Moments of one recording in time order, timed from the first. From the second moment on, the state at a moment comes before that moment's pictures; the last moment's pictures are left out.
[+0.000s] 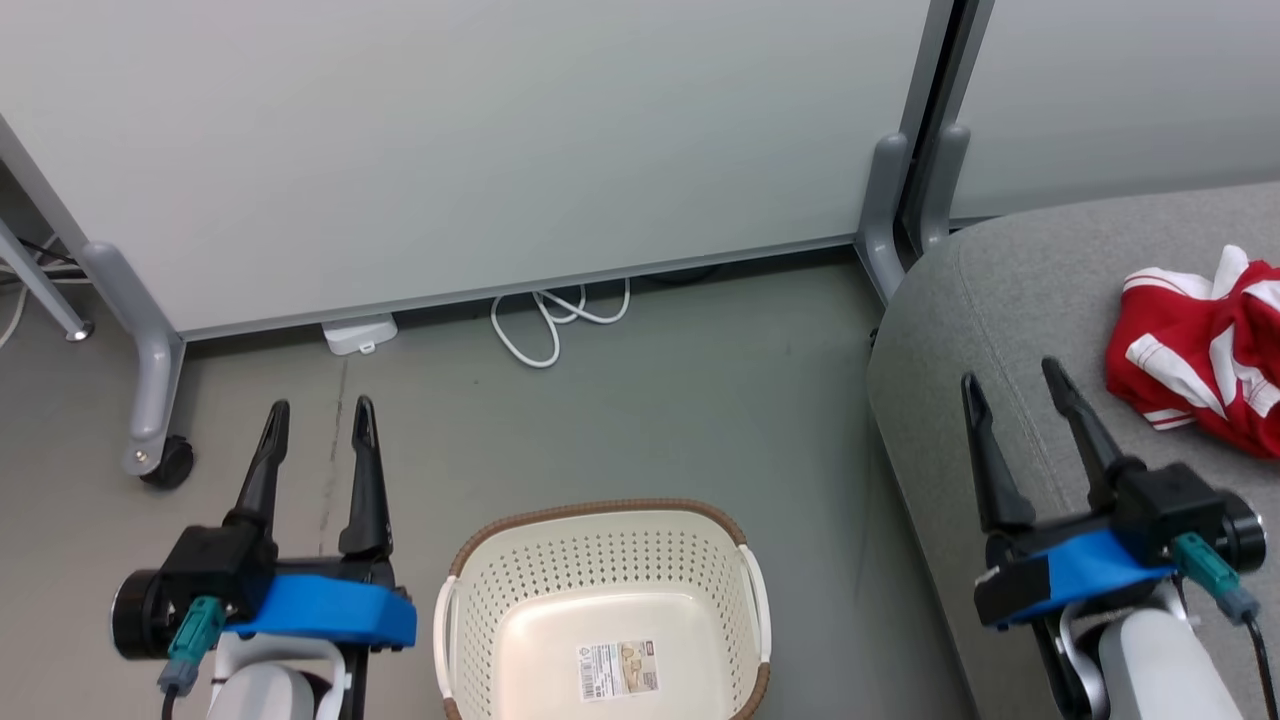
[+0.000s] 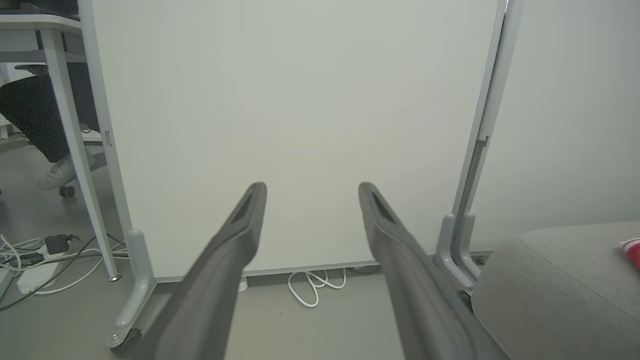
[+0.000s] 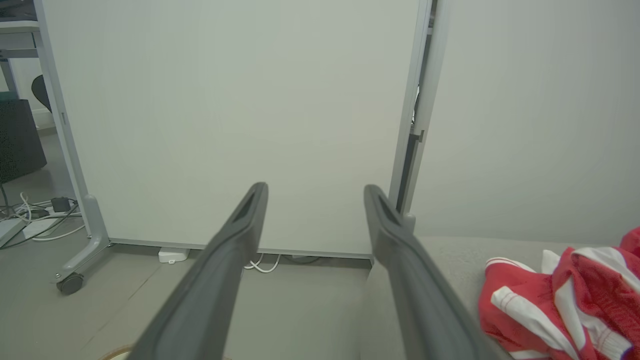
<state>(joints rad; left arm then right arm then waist) -0.16 0.10 -0.06 0.22 -0.20 -0.06 -0.26 -0.23 -0.09 -0.01 0.25 0.03 0.13 -0.26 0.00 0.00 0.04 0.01</state>
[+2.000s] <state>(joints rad) -0.01 0.05 0.02 0.29 -0.59 -0.13 -0.15 -0.02 -0.04 -0.07 0.30 0.55 0.13 -0.15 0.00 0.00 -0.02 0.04</state>
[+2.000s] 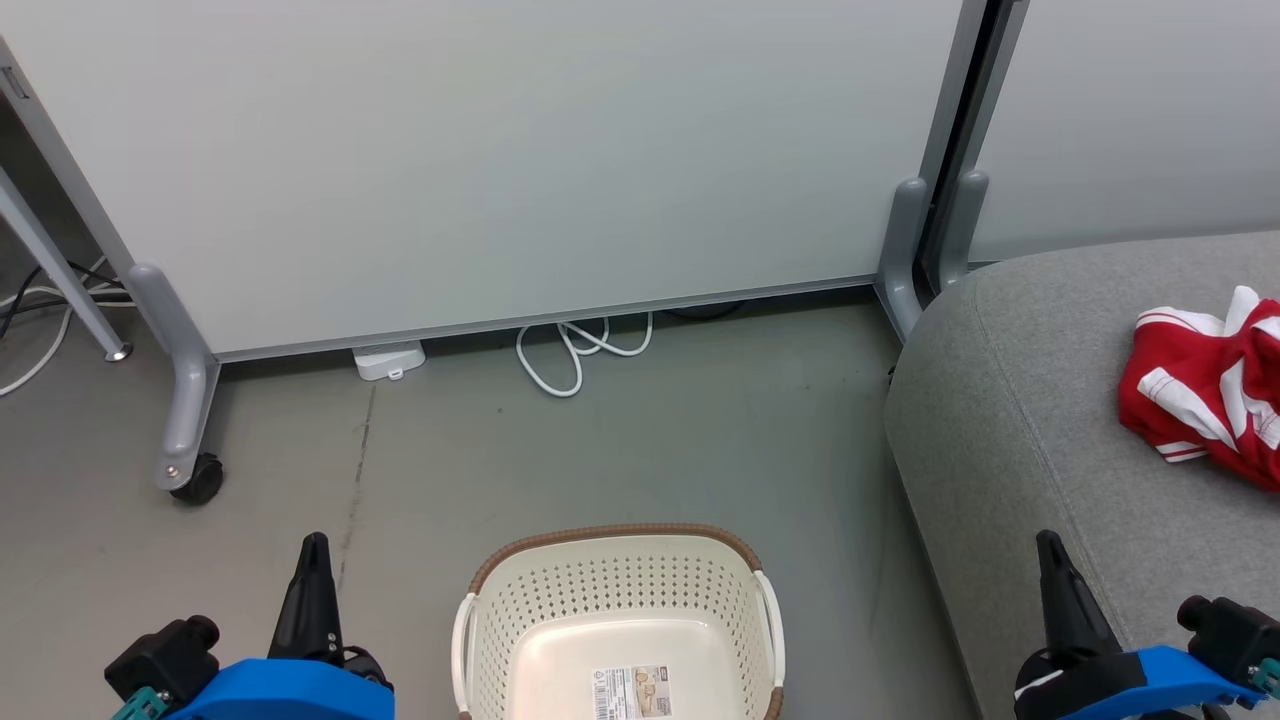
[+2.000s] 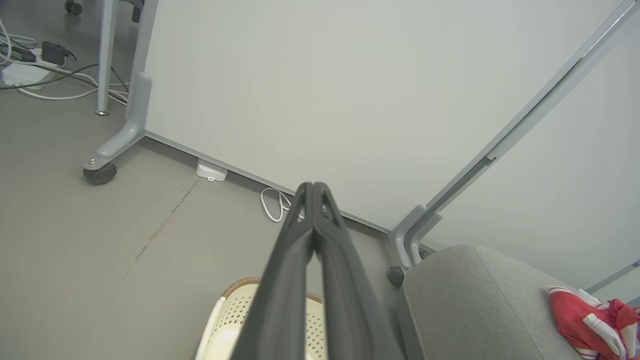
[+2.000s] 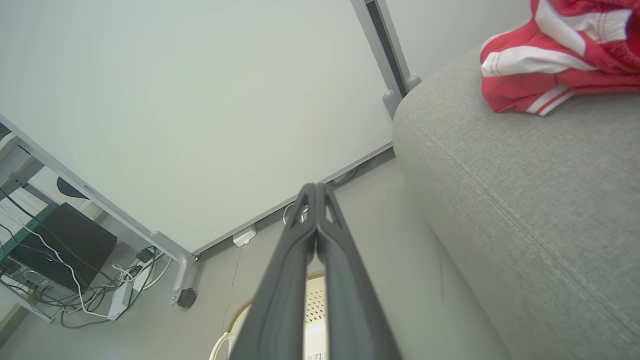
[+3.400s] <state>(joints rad) -0.06 0.05 0.07 0.27 -1.12 -0.13 -0.01 -0.06 -0.05 -0.09 0.27 1.10 0.13 -0.01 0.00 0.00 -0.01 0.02</state>
